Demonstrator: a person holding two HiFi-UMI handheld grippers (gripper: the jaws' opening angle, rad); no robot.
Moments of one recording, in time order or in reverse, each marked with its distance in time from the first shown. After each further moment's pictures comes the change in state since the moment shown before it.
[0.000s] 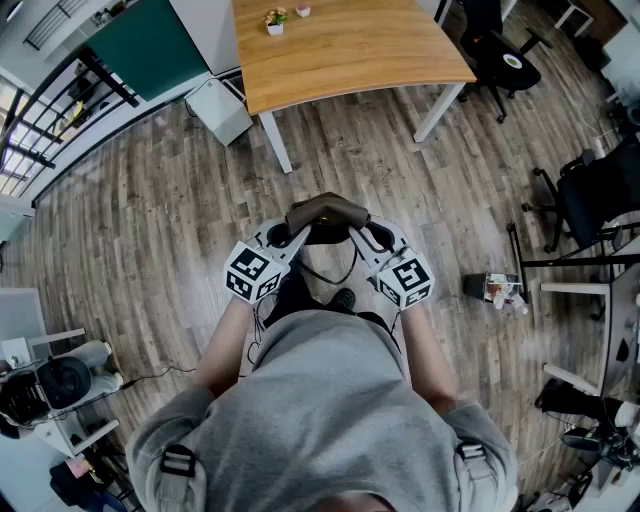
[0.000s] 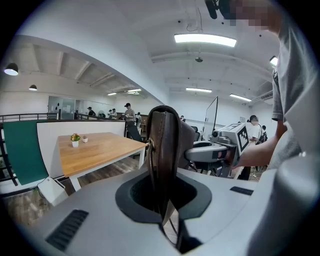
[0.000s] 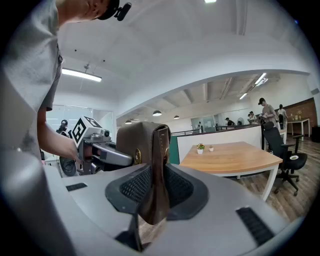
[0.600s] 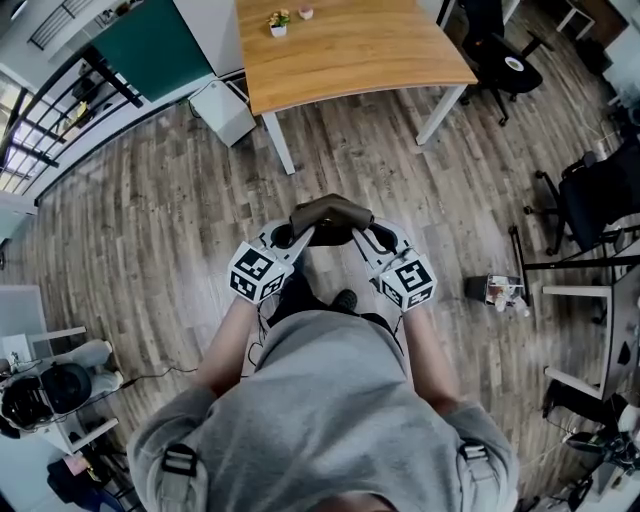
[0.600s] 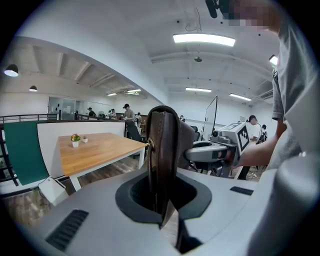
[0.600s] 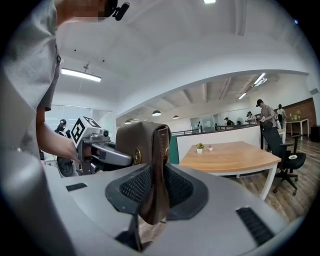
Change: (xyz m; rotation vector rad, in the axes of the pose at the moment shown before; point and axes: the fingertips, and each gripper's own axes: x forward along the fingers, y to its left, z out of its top) left arm 0.000 -0.001 -0.005 -0.003 0.001 0.007; right arm 0.000 0.001 -0.005 0.006 0.010 -0.003
